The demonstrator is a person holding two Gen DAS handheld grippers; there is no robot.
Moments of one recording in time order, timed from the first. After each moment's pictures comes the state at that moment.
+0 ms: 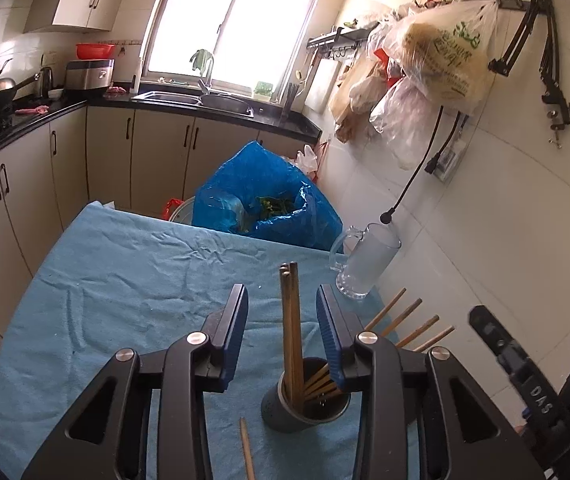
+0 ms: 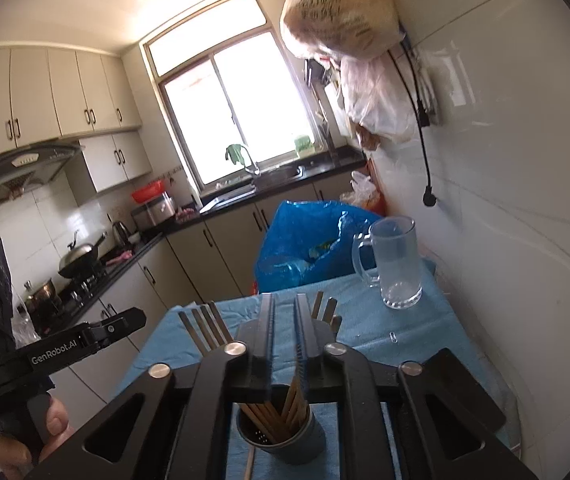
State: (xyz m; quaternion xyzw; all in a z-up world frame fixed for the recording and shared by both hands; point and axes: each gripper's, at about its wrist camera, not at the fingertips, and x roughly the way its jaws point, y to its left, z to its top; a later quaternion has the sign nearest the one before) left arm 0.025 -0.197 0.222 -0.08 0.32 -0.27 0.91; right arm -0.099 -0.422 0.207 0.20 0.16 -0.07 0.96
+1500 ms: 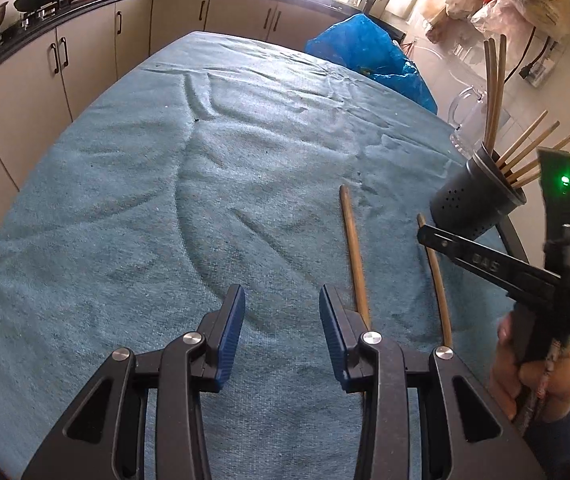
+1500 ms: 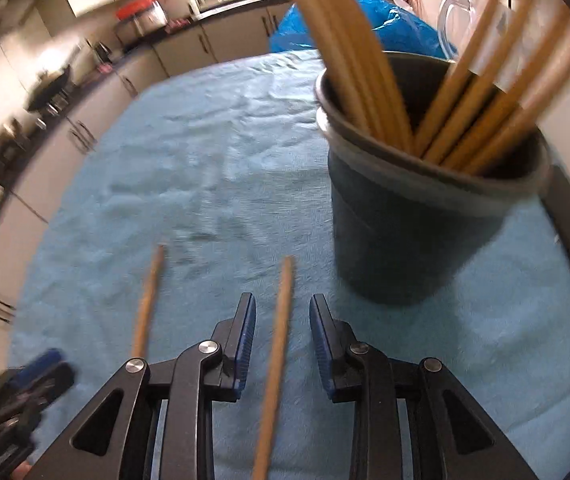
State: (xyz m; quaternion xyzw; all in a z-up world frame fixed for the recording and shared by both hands) left arm -0.021 -0.060 0.030 -0.06 0.49 -0.18 0.85; right arm 0.001 -0.303 0.007 0.13 0.49 -0.03 0.86
